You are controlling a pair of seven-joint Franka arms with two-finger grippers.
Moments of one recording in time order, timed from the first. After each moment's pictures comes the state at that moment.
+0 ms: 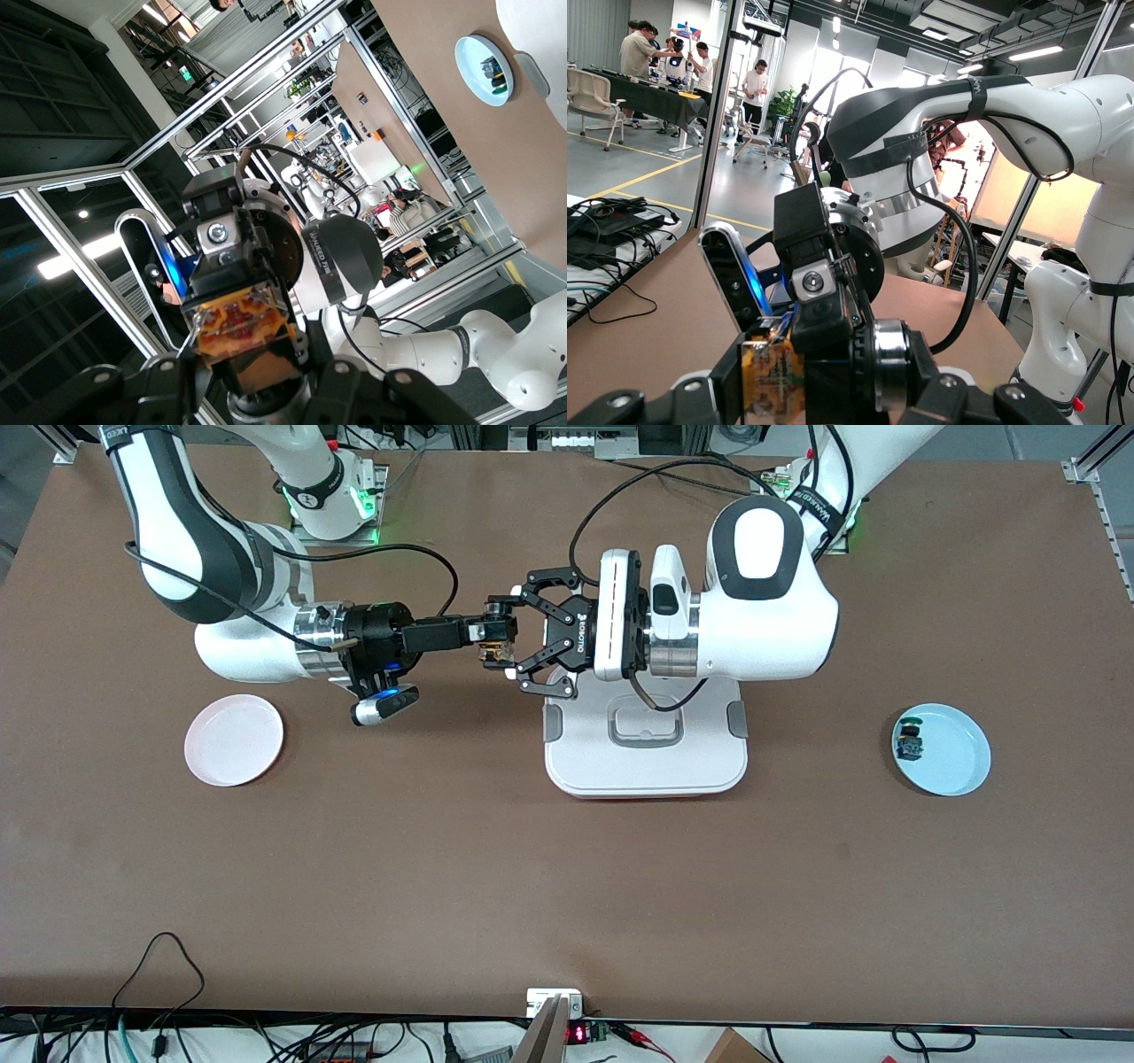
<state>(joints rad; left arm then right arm) -0.05 0.49 -0.68 -1.49 -1.29 2.27 1.53 0.43 0.21 -0.07 -1.92 1.88 1.78 -0.01</state>
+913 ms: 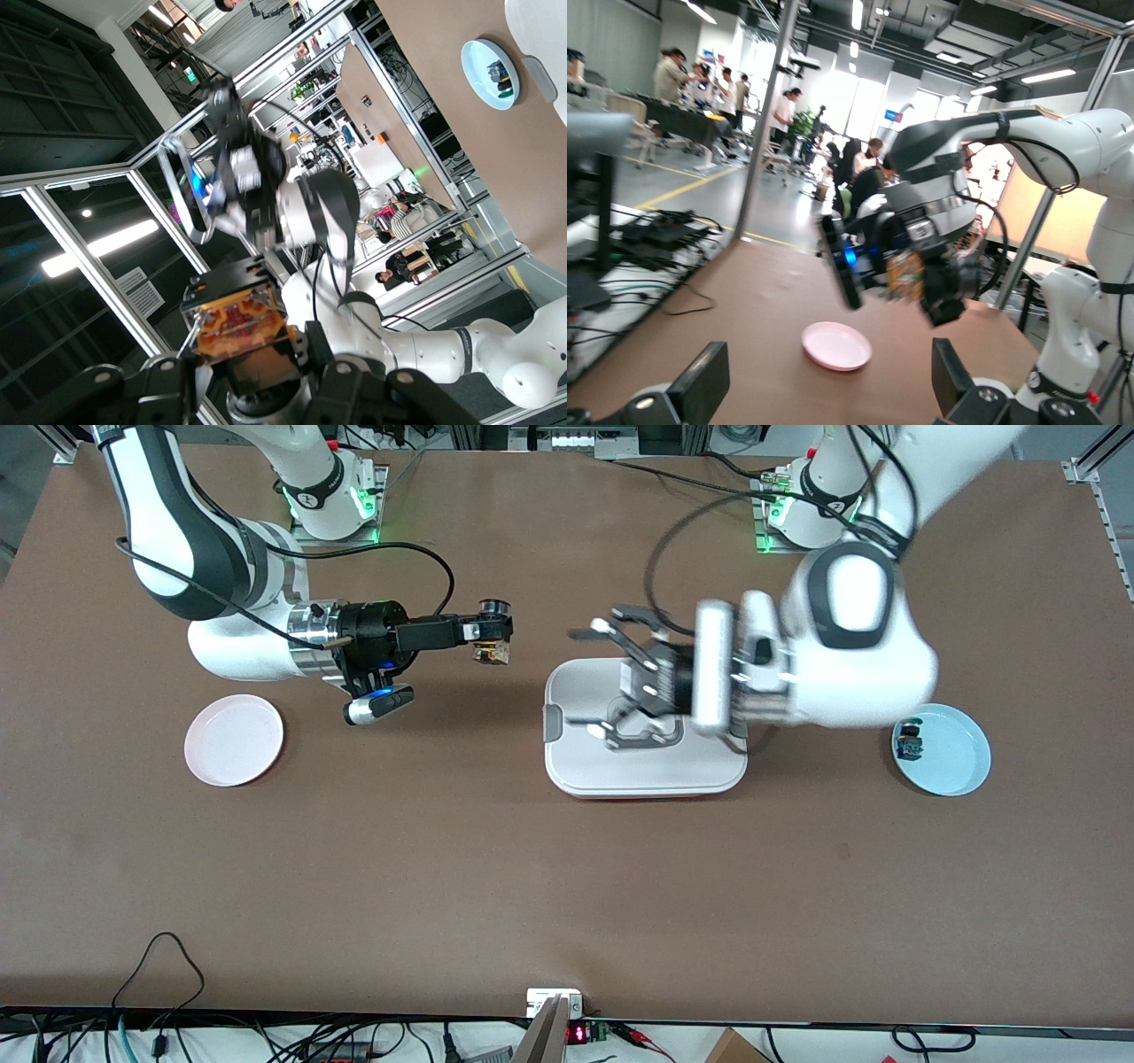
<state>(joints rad) 0.20 0.51 -0.66 -1.49 -1.29 2.08 1.61 0.42 0.20 -0.07 -1.92 1.88 1.78 -0.02</state>
